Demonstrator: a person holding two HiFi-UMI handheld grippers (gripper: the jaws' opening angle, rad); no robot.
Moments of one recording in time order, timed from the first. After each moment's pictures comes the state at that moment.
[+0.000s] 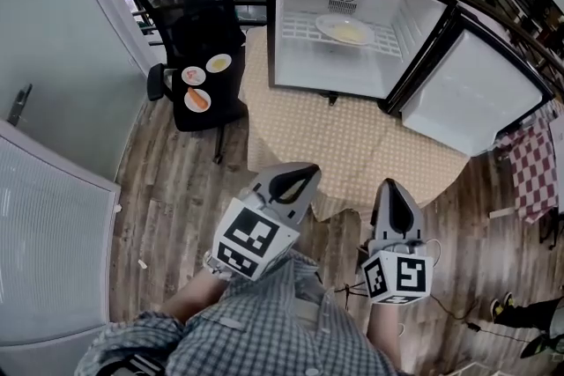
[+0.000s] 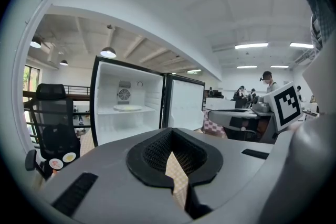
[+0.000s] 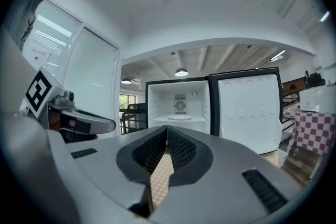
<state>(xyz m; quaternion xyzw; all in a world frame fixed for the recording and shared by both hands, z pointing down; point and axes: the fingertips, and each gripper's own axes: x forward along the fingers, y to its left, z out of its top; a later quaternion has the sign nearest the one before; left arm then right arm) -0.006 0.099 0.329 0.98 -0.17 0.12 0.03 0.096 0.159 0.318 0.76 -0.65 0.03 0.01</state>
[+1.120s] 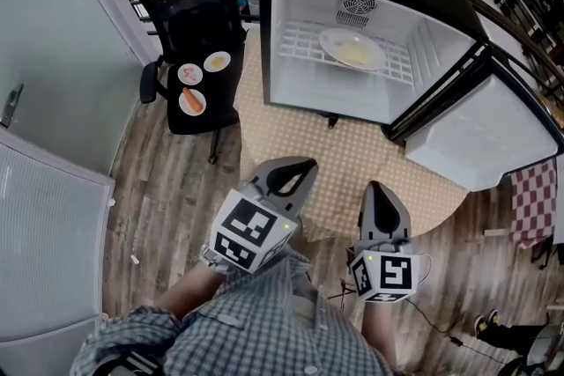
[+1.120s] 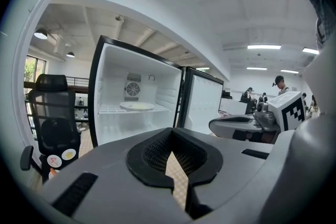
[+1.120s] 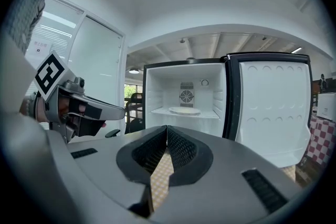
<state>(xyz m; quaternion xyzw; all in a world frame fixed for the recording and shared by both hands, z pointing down) 0.046 -0.010 0.339 0.97 -0.20 0.13 0.08 0.133 0.047 0.344 0.72 -0.68 0.05 0.06</state>
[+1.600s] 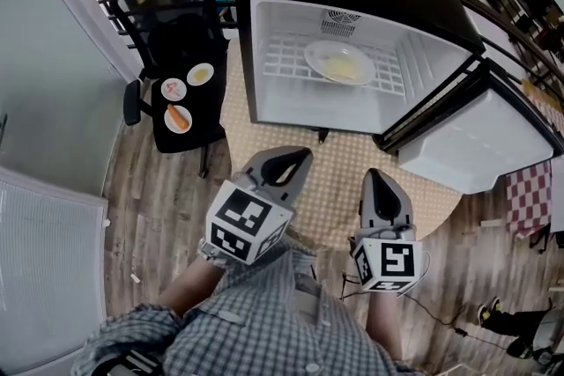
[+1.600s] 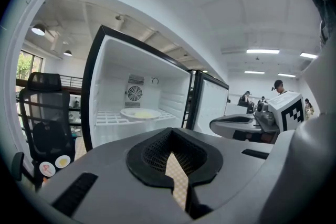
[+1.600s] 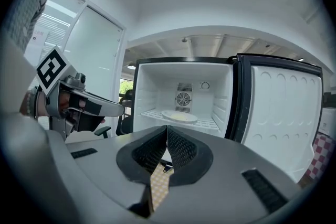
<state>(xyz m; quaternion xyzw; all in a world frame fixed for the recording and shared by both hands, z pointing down) 0.070 -0.079 0.329 0.97 -0.18 0.12 0.08 0.159 -0.016 0.332 0.74 -0.67 0.03 0.10</state>
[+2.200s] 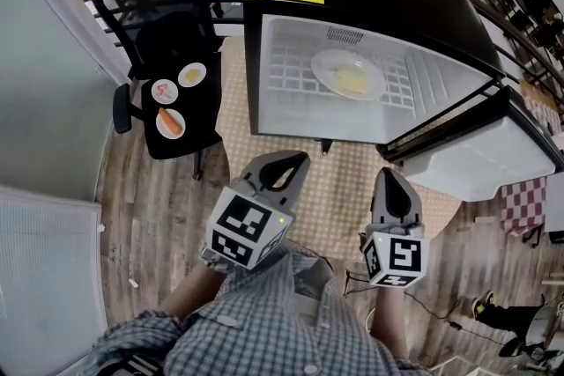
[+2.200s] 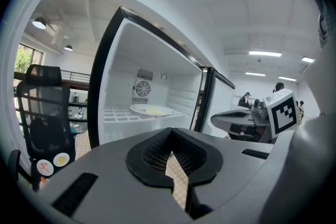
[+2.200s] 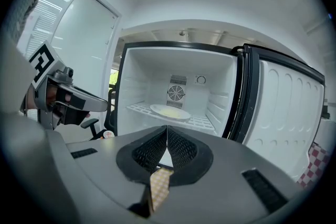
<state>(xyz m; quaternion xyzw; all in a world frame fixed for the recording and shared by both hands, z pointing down) 0.067 -0.136 0.349 0.97 -0.17 0.12 0.10 0.188 -0.066 0.347 0.76 -0.63 0.04 0.14</state>
